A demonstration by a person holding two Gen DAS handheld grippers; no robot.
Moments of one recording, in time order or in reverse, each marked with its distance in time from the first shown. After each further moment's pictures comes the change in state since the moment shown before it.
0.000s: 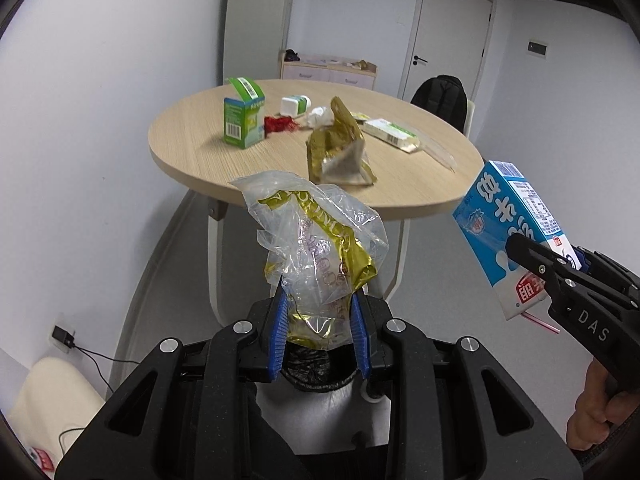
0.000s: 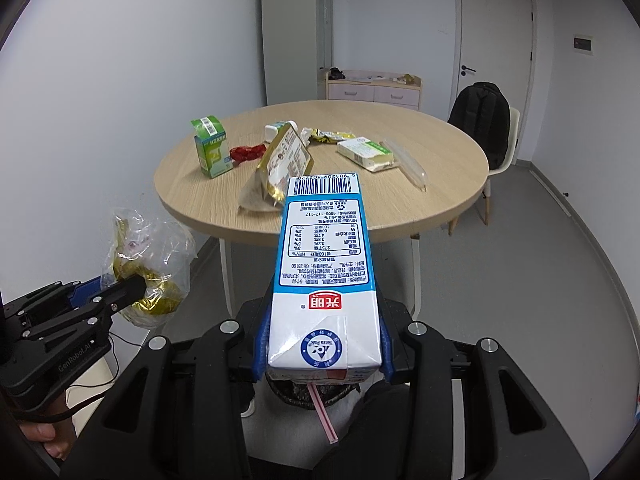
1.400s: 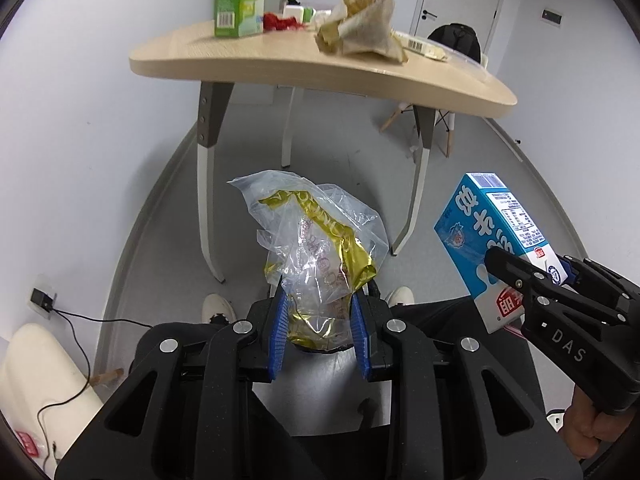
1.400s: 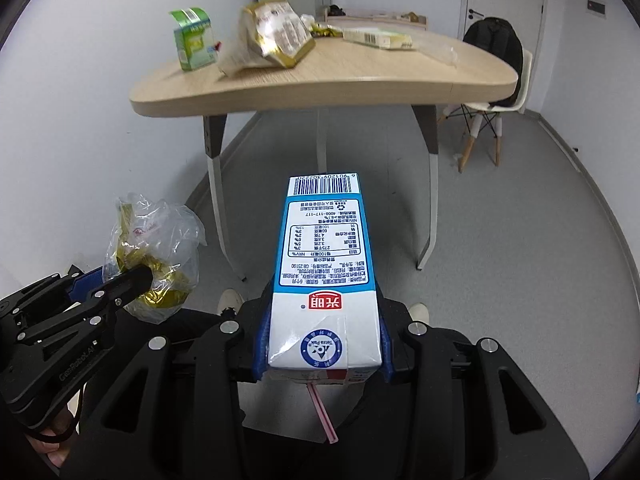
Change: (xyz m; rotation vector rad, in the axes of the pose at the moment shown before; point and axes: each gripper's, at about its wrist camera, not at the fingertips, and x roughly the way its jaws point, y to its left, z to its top) left arm 0.086 0.011 -0.070 -0.011 0.169 0.007; right arm 0.099 0.005 -0.081 0.021 0.225 0.003
